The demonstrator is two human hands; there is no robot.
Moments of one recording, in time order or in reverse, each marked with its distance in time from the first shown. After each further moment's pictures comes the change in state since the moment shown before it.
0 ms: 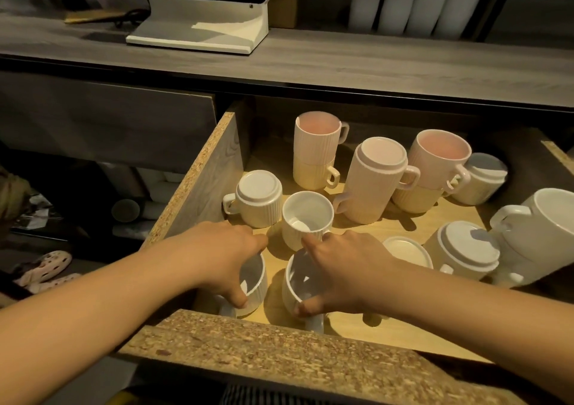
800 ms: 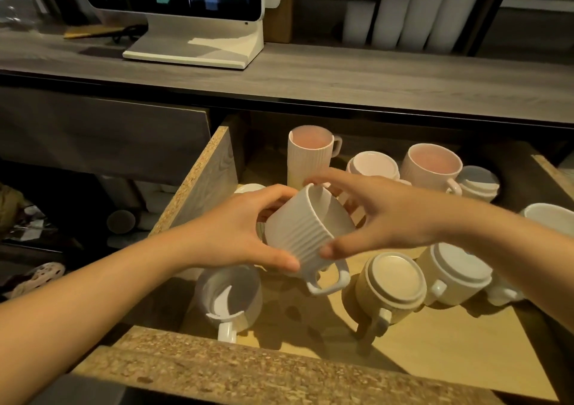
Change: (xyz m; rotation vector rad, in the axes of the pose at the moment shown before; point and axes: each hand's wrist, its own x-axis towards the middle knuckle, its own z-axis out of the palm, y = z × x) left_hand 0.004 0.002 -0.037 -0.899 0.419 0.303; right_hand -0.008 0.056 -0.076 0.566 0.022 -0.063
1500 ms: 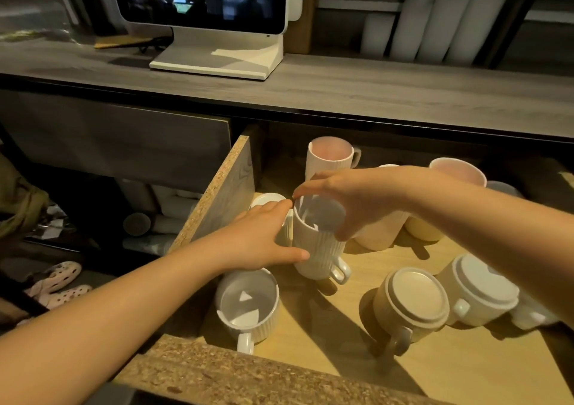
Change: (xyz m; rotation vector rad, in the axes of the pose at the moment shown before) left_hand 0.012 -0.023 0.006 0.365 -0.033 -0.269; right_hand 0.080 0.000 -0.003 -0.642 -0.153 -0.077
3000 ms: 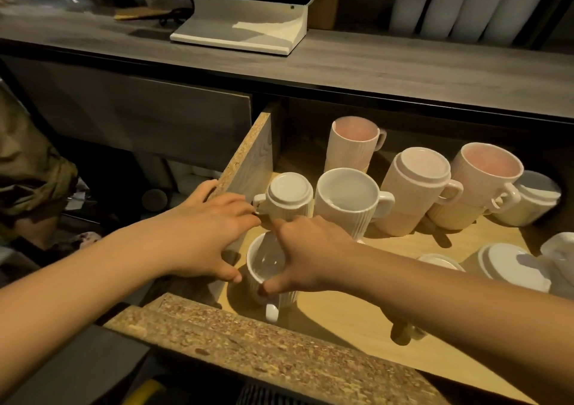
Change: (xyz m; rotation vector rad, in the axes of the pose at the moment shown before) left_hand -0.061 -0.036 -0.023 0.663 -0.172 -0.025; right_hand 0.007 -0.099 0.050 0.234 0.134 0.031
